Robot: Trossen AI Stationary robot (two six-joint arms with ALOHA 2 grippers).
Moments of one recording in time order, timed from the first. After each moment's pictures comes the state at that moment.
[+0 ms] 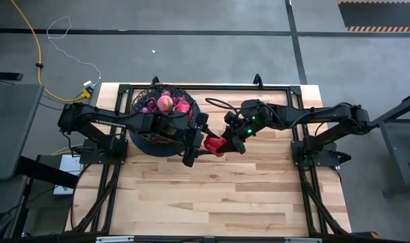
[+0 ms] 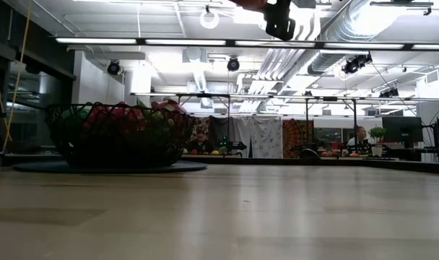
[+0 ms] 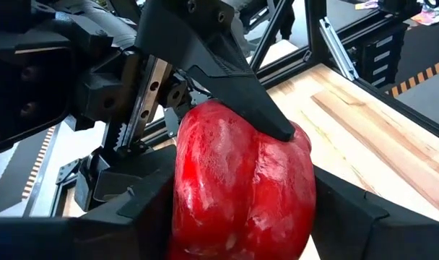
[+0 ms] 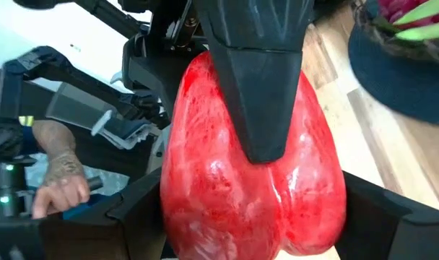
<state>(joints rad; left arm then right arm) 0.03 1.49 1.25 -0.16 0.07 0.43 -0.06 1.37 1.13 -0.19 -0.48 0.63</state>
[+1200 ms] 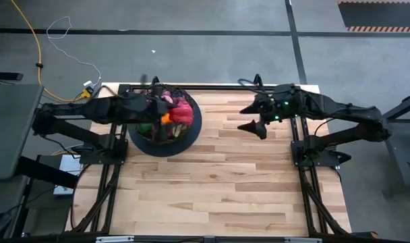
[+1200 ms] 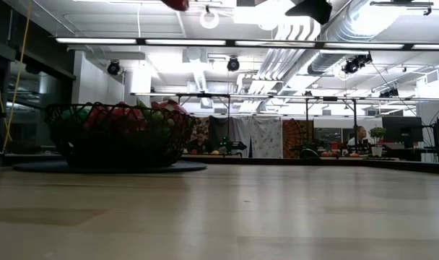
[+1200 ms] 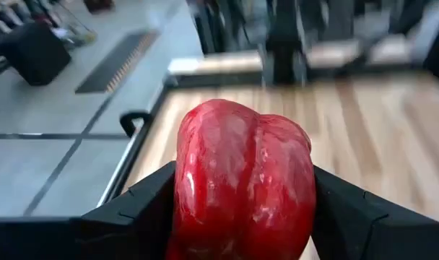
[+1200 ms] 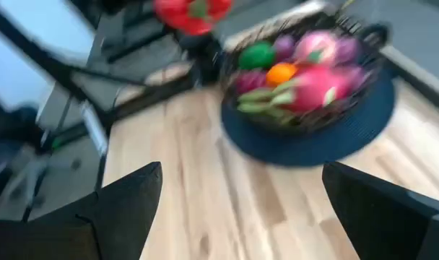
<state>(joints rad) 0.11 1.10 1.20 -0.55 -0.23 0.12 -0.16 1.09 1.20 -0.60 -0.17 0.31</state>
